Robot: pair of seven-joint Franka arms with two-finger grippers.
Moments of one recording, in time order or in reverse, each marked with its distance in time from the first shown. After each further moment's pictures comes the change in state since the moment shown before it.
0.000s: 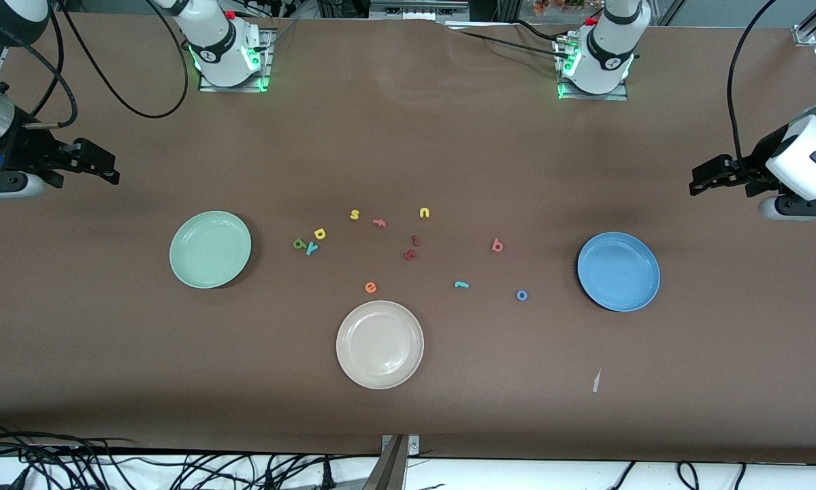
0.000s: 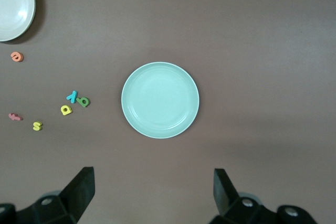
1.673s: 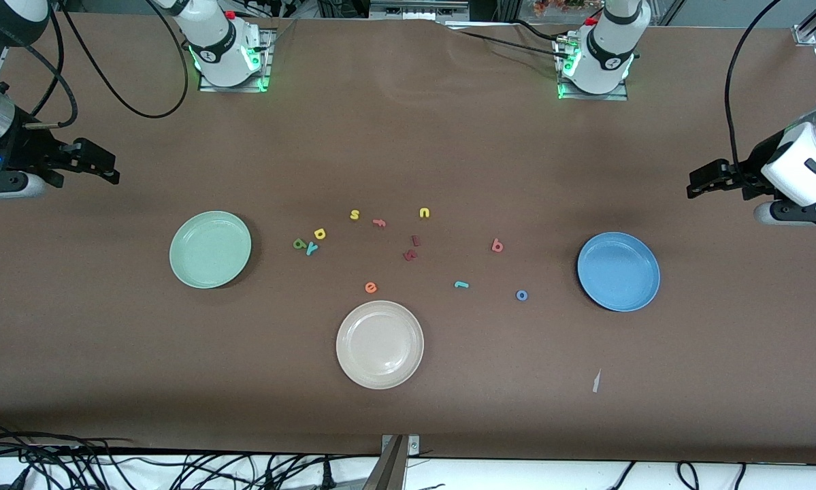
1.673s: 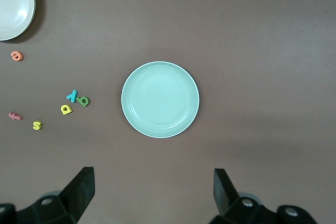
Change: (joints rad) left arm 0.000 0.016 0.000 0.000 0.000 0.004 0.000; right arm 0.000 0.000 0.000 0.000 0.000 -0.002 -0.001
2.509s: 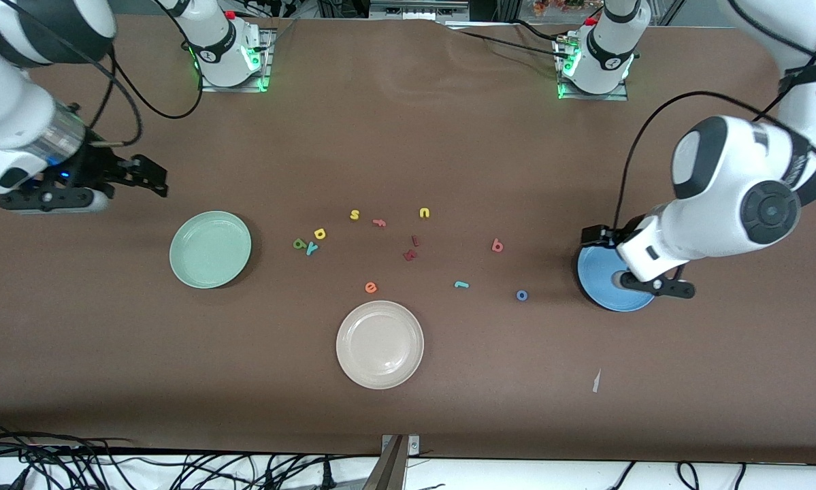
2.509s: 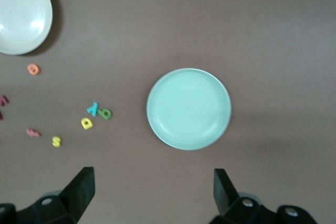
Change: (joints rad) left arm -0.177 0.320 -0.017 0.050 -0.091 0.207 -0.003; right arm 0.130 0.038 0.018 -0.067 0.001 0.134 0.204
